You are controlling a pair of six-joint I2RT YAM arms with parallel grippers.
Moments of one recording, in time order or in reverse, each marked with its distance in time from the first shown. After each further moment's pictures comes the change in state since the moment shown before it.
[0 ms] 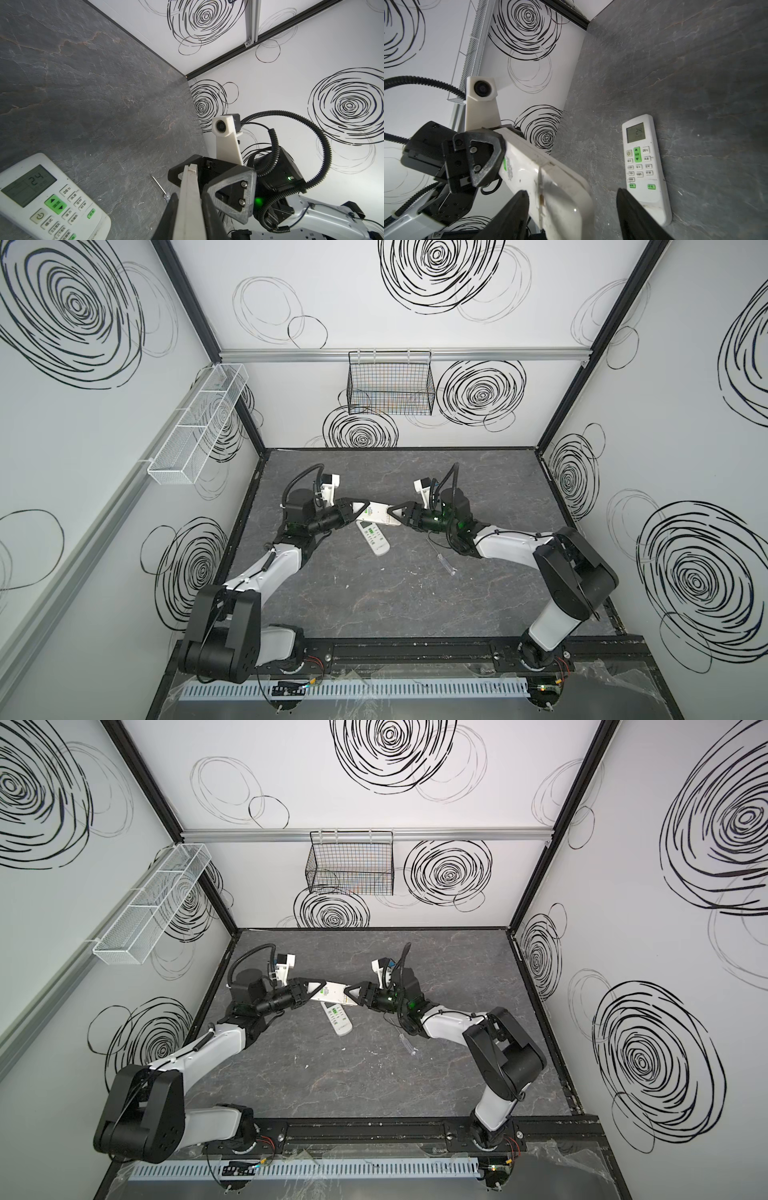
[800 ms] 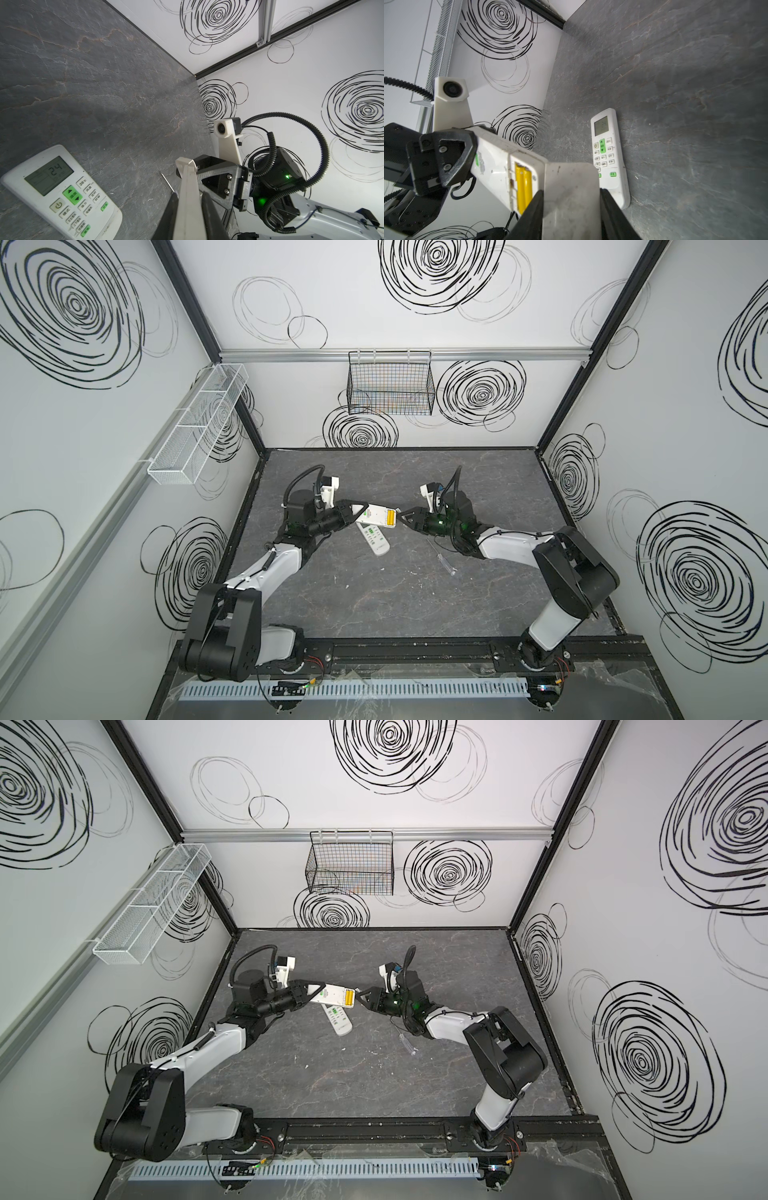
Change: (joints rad) left arm 0.000 0.007 -0.003 -0.044 -0.026 0.018; right arm -0.053 -0.007 -0.059 -0.038 0.024 -0.049
